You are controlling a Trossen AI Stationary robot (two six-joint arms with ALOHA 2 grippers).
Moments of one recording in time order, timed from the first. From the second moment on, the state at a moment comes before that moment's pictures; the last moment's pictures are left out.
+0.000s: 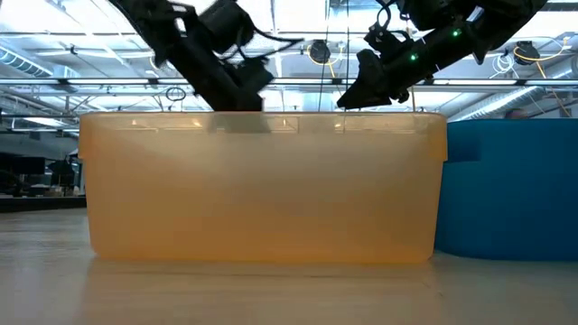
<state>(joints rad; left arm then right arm) 0.20 1.58 0.94 -0.08 -0.16 -0.28 -0.17 1.26 0.64 0.29 0.41 0.04</state>
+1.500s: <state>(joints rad) 0.60 1.65 0.81 -0.39 -0.15 -0.35 -0.17 1.26 0.64 0.29 0.41 0.05</state>
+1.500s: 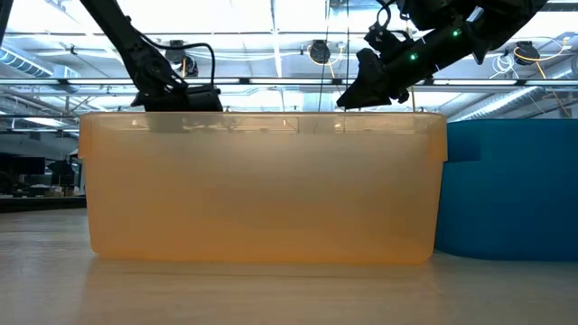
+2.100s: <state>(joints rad) 0.60 1.68 0.81 -0.42 -0.12 -0.32 -0.17 1.26 0.64 0.29 0.41 0.05</state>
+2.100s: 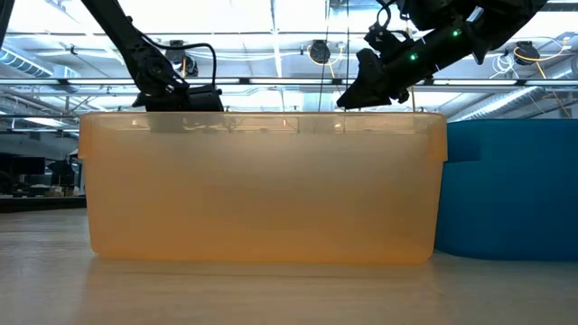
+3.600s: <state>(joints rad) 0.36 1.14 0.80 -0.49 -0.16 -0.38 -0.17 1.26 0.64 0.30 0.41 0.05</state>
